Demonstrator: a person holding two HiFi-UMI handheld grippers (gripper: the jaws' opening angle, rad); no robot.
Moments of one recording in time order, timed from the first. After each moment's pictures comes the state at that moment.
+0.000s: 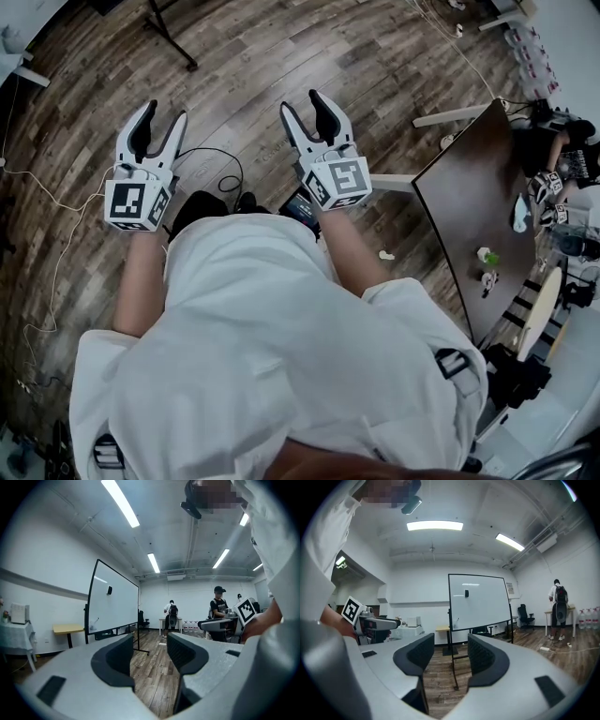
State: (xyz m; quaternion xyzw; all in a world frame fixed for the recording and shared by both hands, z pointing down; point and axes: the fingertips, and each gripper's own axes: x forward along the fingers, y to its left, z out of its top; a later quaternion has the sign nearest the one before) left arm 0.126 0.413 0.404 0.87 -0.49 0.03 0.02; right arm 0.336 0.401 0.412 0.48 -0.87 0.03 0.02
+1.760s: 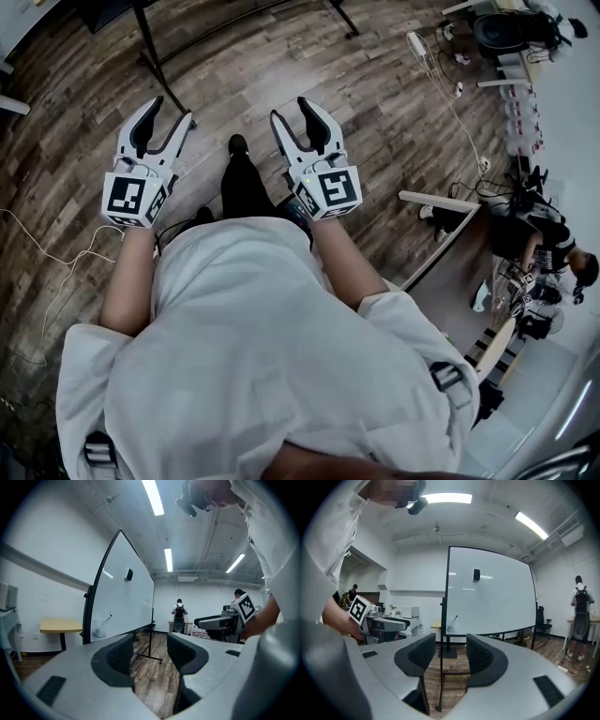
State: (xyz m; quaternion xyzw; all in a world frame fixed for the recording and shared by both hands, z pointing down) left arm -0.008 -0.060 0.451 0.87 -0.49 0.00 0.05; right arm 0.171 -0.070 0.432 0.44 -0.90 0.00 0.08
